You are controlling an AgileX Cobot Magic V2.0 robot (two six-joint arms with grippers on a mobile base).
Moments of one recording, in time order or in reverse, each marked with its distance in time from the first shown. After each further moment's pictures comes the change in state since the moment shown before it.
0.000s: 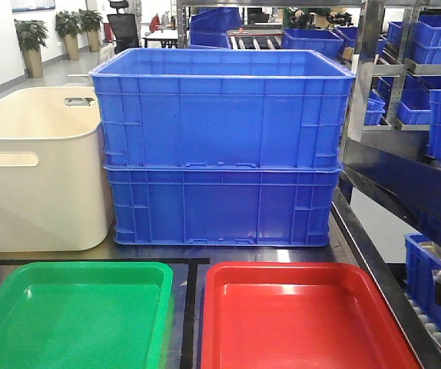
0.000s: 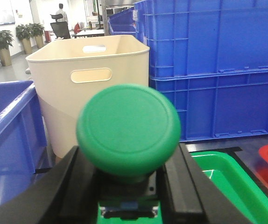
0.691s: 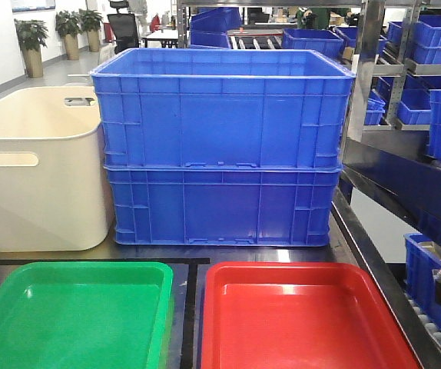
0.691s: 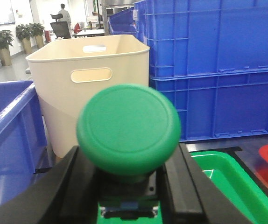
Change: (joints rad) left arm 0.000 0.000 0.000 0.000 -0.001 0.000; right arm 0.000 0.000 0.000 0.000 -0.003 0.001
